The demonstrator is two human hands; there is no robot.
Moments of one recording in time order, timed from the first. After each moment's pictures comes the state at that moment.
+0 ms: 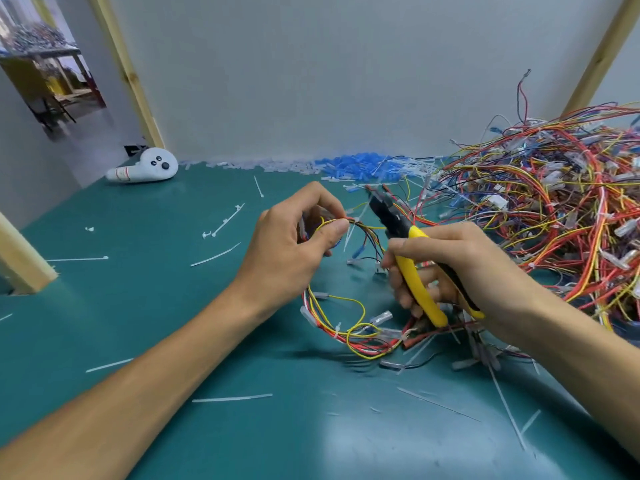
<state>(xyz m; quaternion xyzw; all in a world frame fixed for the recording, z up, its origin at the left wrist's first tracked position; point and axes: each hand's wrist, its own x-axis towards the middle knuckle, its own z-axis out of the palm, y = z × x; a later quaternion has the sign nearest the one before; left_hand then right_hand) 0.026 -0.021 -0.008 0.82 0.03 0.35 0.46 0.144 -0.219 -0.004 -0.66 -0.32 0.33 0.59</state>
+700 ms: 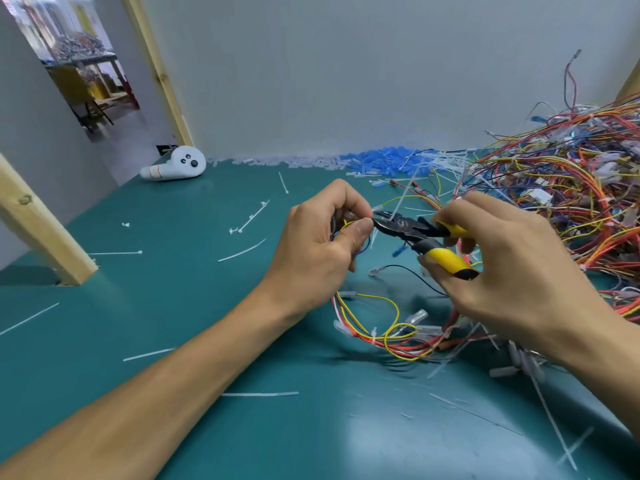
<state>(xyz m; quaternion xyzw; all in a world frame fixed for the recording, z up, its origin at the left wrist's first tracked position) 0.020 -0.028 -0.005 0.80 0.02 0.32 0.50 0.132 -0.226 0.001 -0.81 -0.48 -0.17 0.27</state>
